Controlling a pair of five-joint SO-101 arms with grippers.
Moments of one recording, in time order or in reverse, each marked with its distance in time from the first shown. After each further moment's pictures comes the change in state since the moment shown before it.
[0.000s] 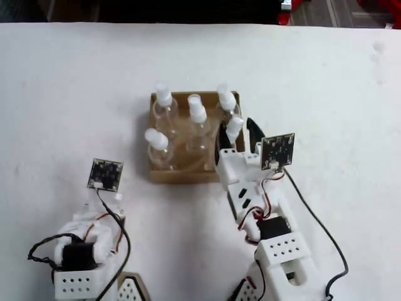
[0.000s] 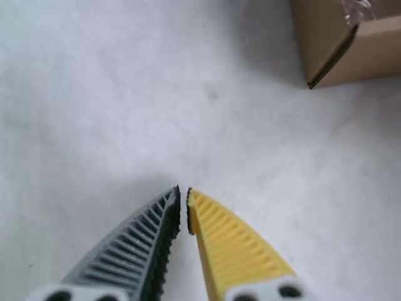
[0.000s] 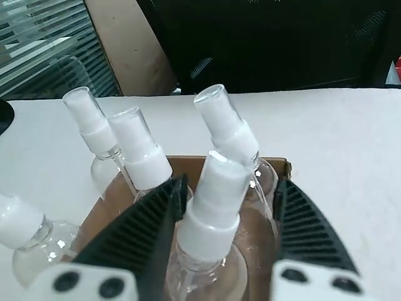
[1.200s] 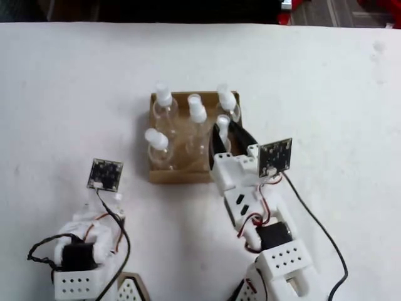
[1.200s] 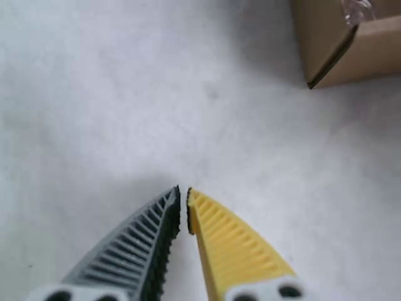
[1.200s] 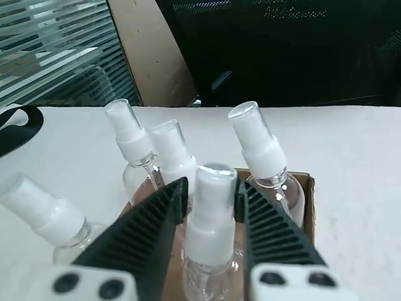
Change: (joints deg) left arm 0.0 0.0 0.0 0.0 0.0; right arm -3.2 -9.1 0.0 7.0 -0.1
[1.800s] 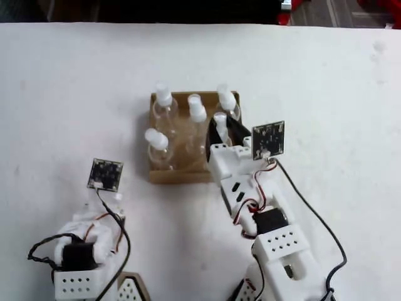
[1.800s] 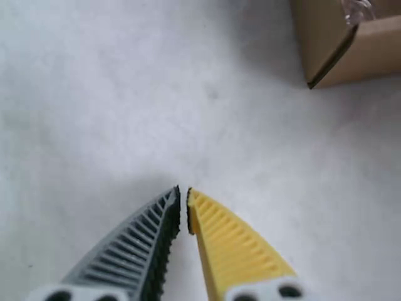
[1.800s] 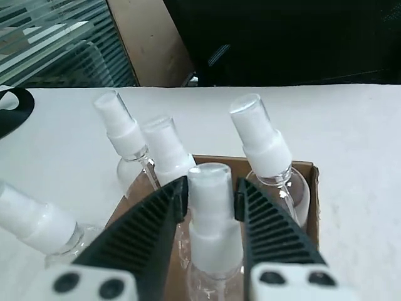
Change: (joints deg) left arm 0.0 0.0 0.0 0.0 0.0; right arm 0.0 12.3 -7.6 0.2 -0.4
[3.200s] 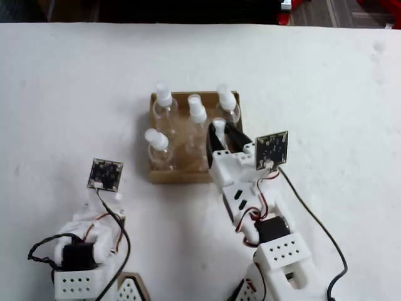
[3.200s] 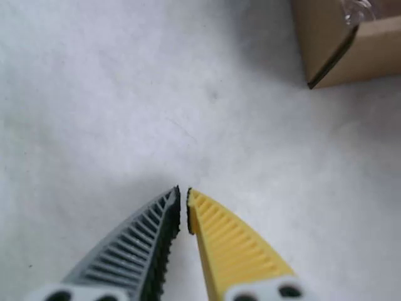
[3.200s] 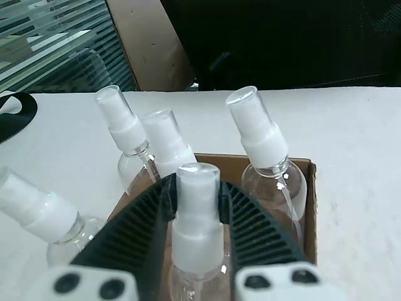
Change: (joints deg) left arm 0.0 0.0 0.0 0.0 0.0; right arm 0.1 -4.7 5.3 -0.1 0.5
